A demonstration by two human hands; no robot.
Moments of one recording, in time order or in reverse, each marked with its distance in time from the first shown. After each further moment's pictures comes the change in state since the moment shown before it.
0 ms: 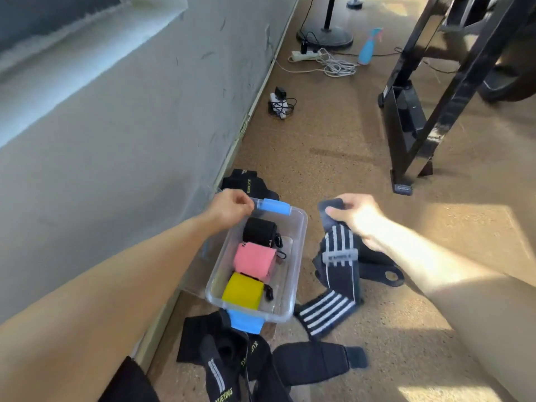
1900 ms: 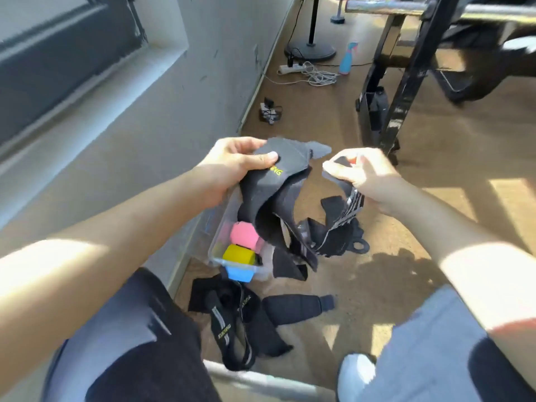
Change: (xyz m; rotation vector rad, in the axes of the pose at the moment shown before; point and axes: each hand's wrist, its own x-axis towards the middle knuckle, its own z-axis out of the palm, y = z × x) left_hand -0.212 0.186 -0.047 -0.558 -0.109 0.184; right_hand -0.168 -0.085 -0.089 -0.060 -0.056 -0.297
